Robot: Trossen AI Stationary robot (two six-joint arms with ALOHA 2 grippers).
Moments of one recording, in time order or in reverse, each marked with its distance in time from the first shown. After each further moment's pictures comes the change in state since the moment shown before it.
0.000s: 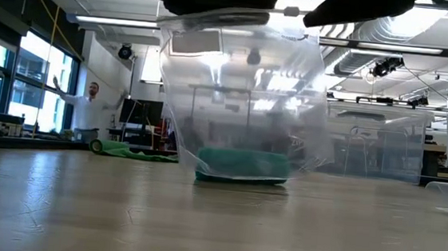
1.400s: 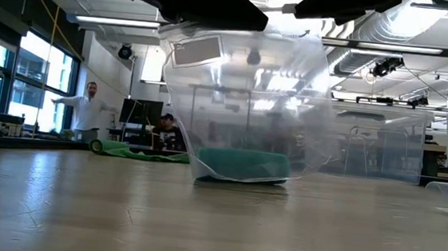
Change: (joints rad) left arm -0.008 0.001 0.000 -0.060 -0.013 0.045; right arm -0.054 -0.008 0.000 0.059 -0.144 0.034
